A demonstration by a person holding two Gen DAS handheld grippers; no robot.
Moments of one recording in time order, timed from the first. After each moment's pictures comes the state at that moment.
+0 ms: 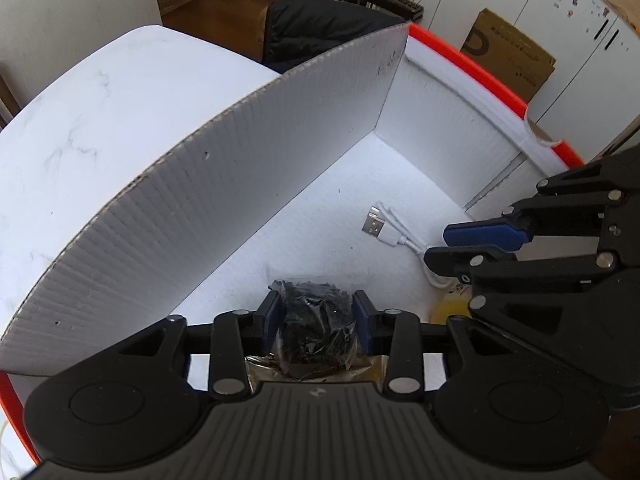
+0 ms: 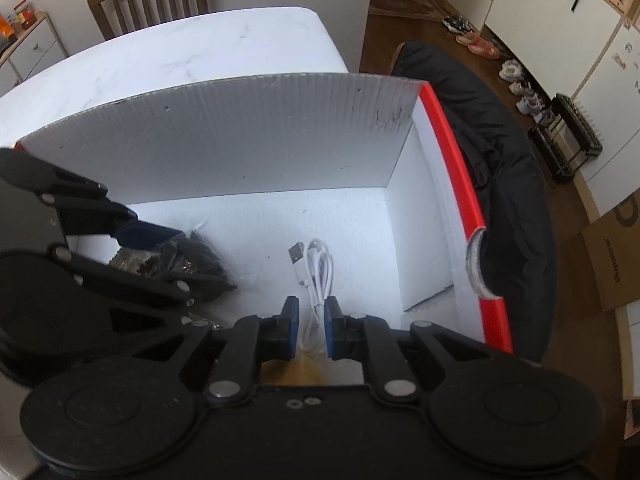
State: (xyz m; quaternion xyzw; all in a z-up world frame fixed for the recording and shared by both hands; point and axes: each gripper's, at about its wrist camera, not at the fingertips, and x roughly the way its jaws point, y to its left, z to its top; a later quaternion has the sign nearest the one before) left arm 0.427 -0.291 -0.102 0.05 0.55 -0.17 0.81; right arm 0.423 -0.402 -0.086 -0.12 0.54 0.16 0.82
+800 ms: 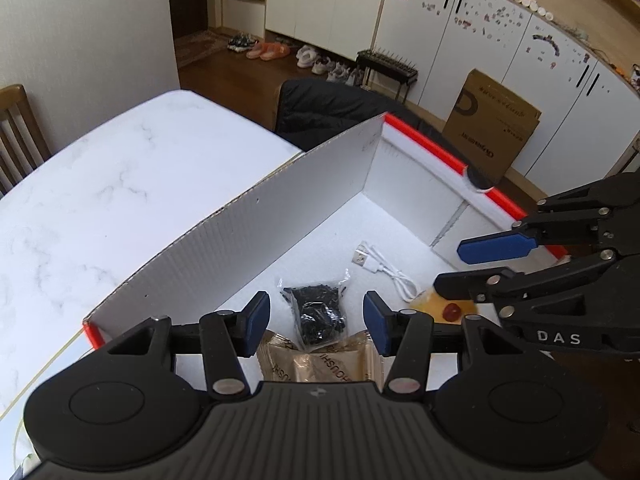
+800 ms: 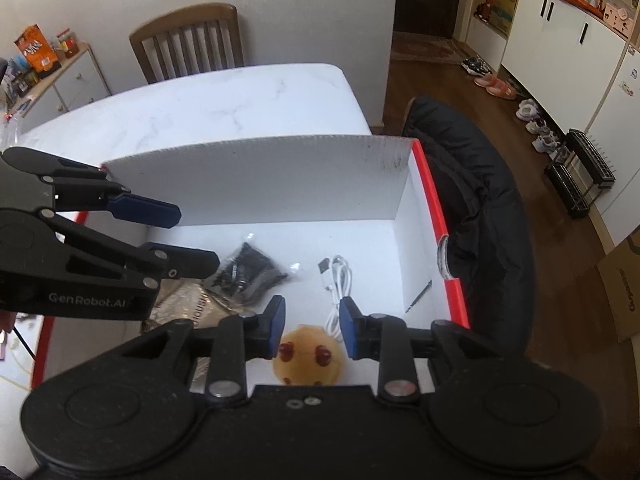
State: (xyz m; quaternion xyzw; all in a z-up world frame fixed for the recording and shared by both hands) left arm 0.381 -0.264 -0.042 0.03 0.47 -0.17 0.87; right arm 0.377 -0.423 -0.028 -0.09 0.48 0.22 0.84
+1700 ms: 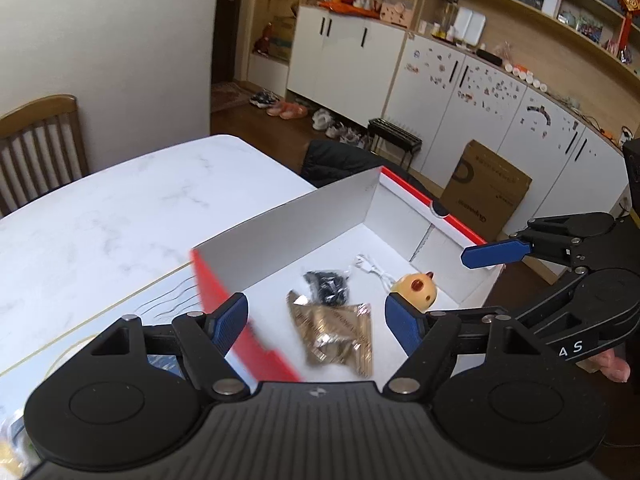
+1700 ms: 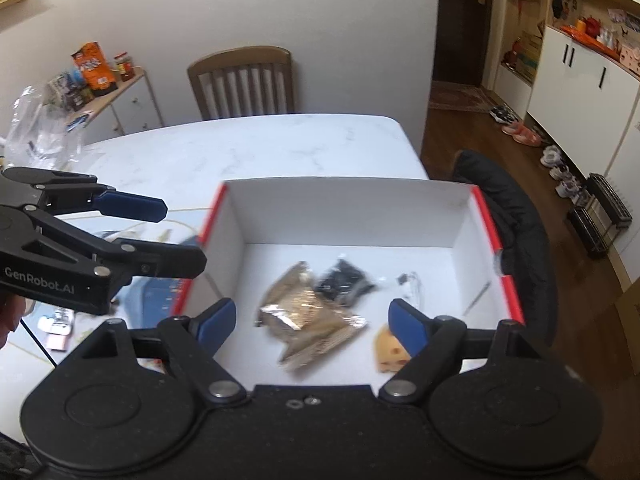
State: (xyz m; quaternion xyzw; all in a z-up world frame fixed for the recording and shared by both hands) left arm 0.263 -0.194 0.017 -0.03 0.38 -0.15 0.91; right arm 0.293 -0.387 0.019 -0.08 0.42 0.27 0.87
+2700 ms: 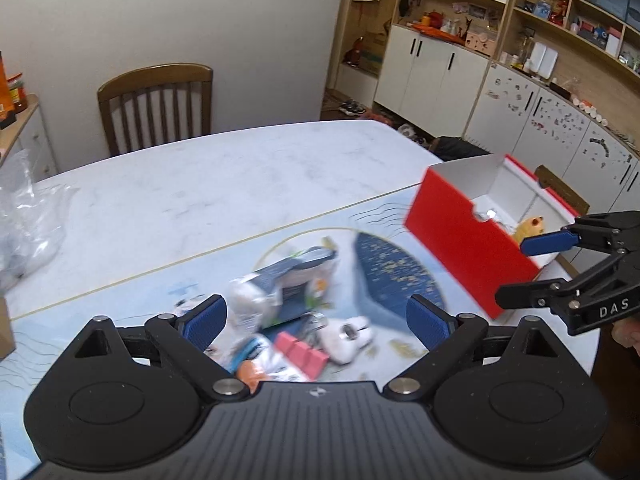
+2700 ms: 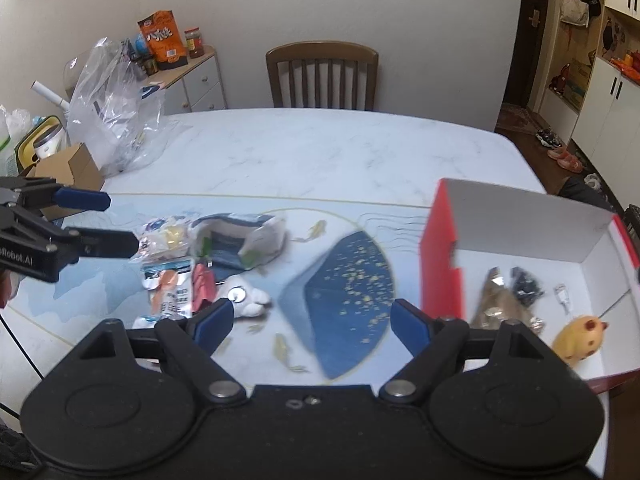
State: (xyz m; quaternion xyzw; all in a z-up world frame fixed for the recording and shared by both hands) left arm 0.127 0.024 -0.006 -0.05 0.37 -0.04 0.92; right arm 0.194 -0.213 0.004 -0.11 0.41 0.31 0.85
